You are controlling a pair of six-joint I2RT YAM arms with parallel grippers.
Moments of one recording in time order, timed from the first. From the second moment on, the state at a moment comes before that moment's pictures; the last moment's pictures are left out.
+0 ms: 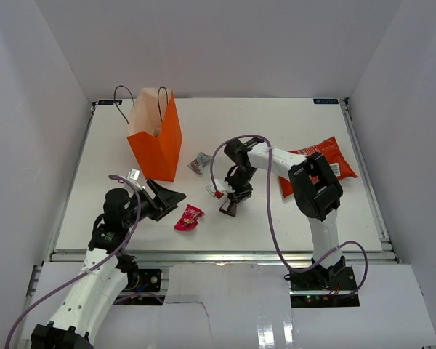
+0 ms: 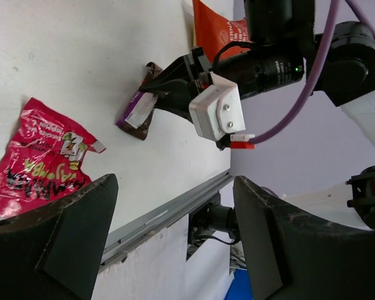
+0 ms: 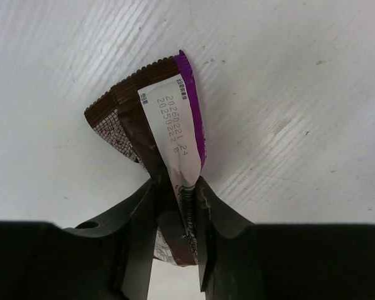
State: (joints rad) left arm -0.21 0.54 0.34 -0.16 0.52 -1.02; right arm 0.68 2.06 1.52 -1.02 -0.49 -1.62
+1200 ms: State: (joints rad) left arm -0.63 1.37 0.77 0.15 0.07 -1.26; right arm 0.56 1.75 1.38 -0.59 -0.84 -0.17
